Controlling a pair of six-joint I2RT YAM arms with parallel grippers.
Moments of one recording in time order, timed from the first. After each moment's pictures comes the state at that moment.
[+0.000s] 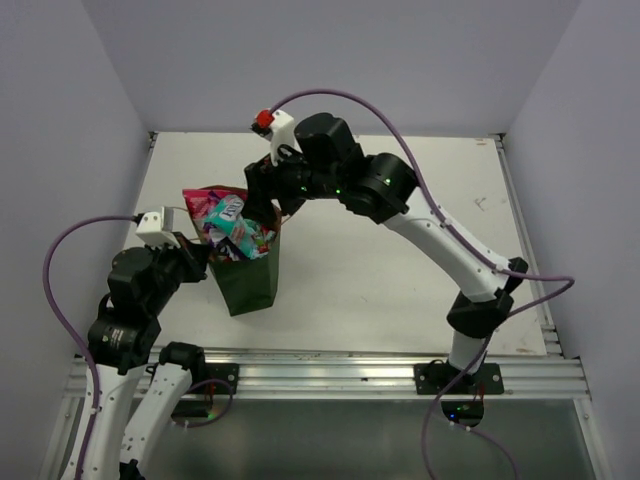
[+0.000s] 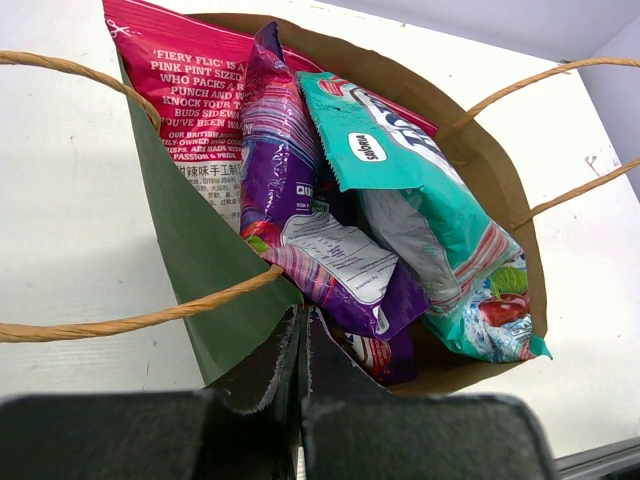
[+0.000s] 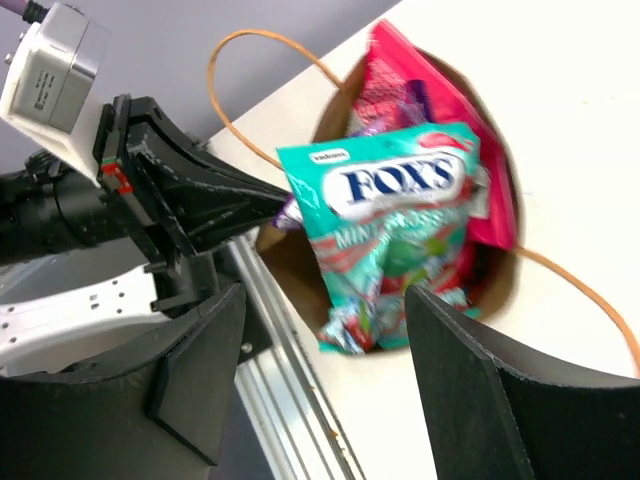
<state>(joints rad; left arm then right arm) -0.18 0.47 0.84 -0.69 0.07 -0.35 0.99 1.86 2.32 -0.91 -0.20 0.26</state>
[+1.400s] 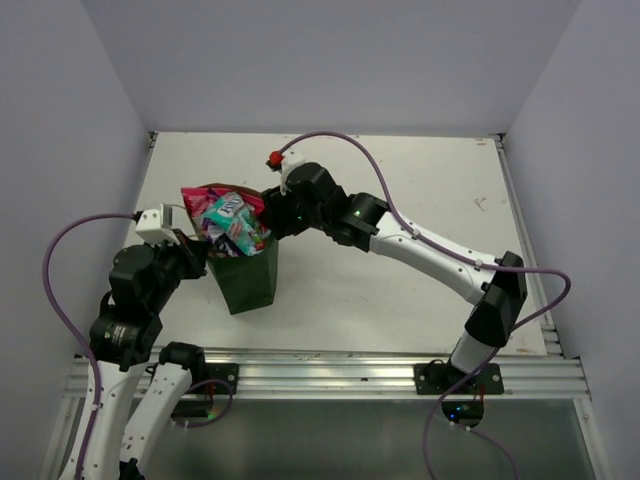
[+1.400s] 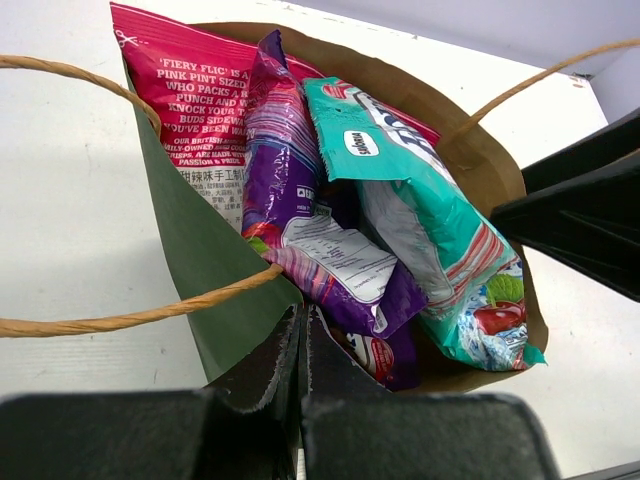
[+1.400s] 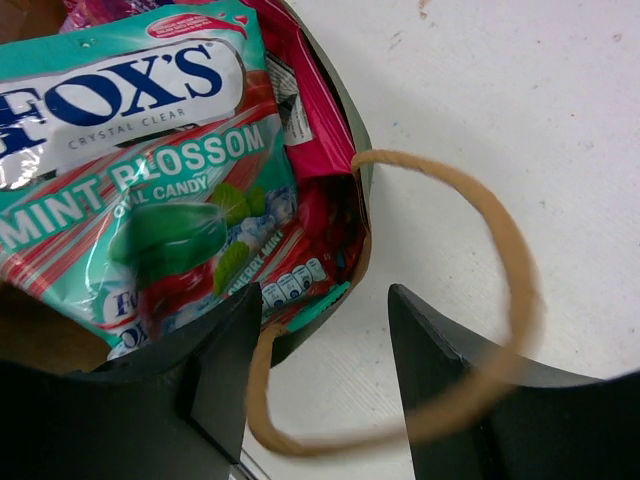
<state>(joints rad) -0.18 0.48 0.83 -0.66 0.04 -0.36 0.98 1.69 1.66 -0.52 0.14 0.31</state>
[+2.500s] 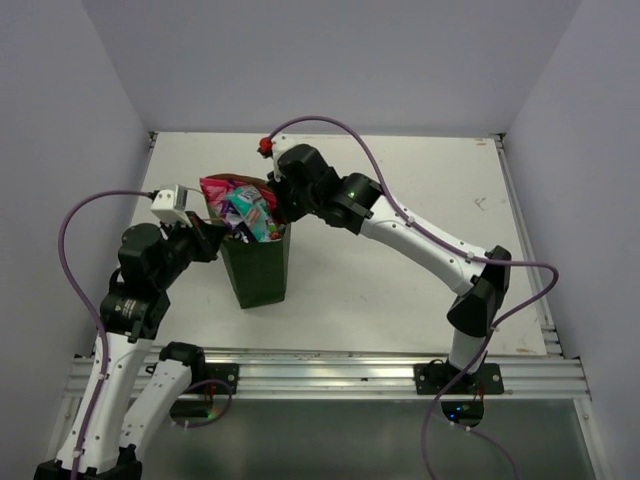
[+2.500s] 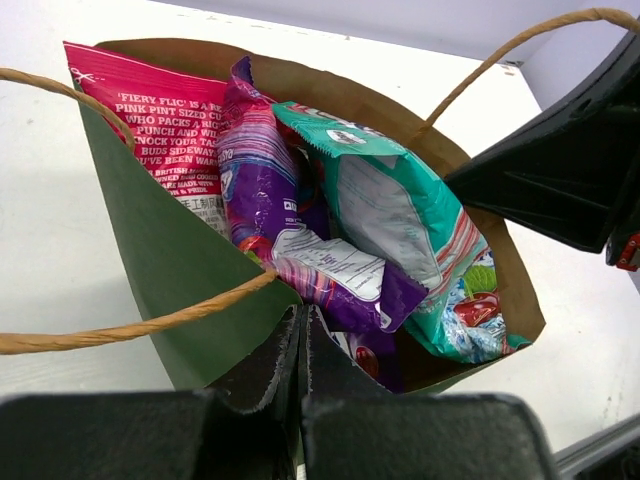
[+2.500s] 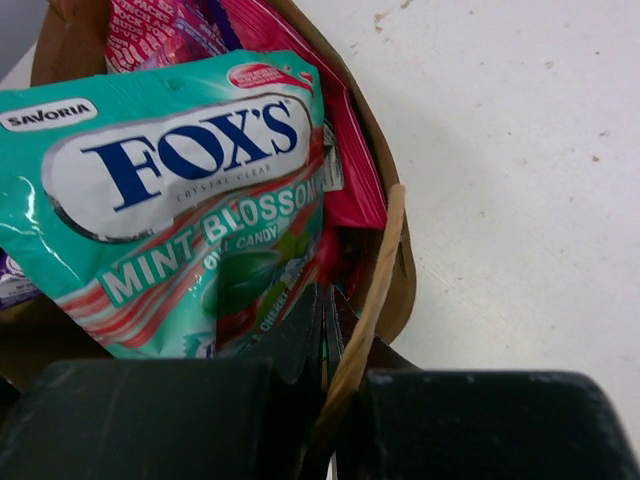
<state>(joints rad) -0.18 0.60 0.84 -0.51 0.17 -0.36 0.97 1.82 1.92 -0.70 0.17 0.23</state>
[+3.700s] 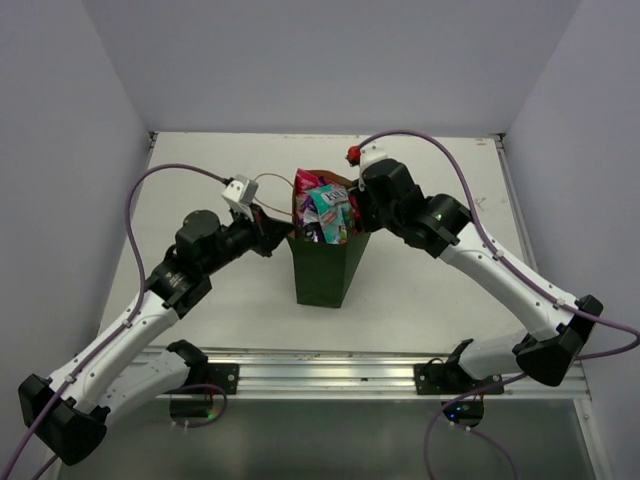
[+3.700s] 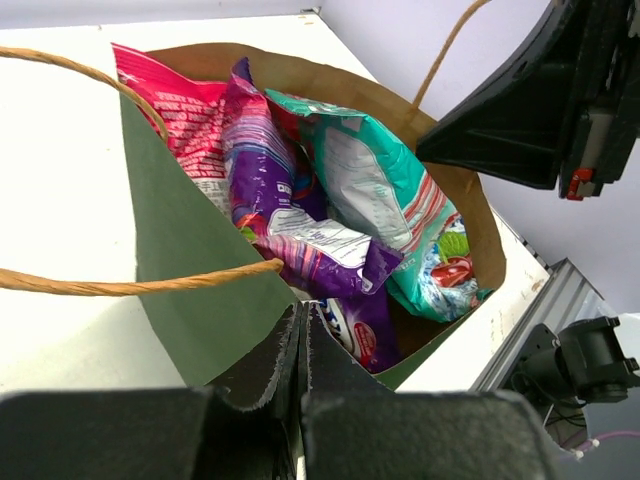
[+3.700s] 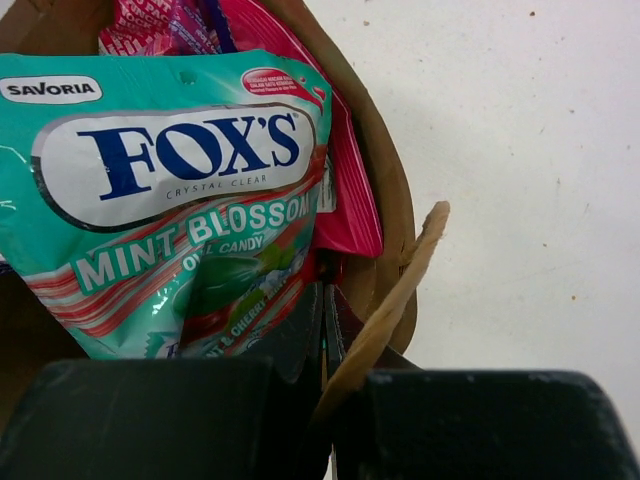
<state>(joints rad) -0.57 0.87 0.80 -0.08 0.21 -0.39 0.80 1.36 1.50 -0.80 0.34 0.18</state>
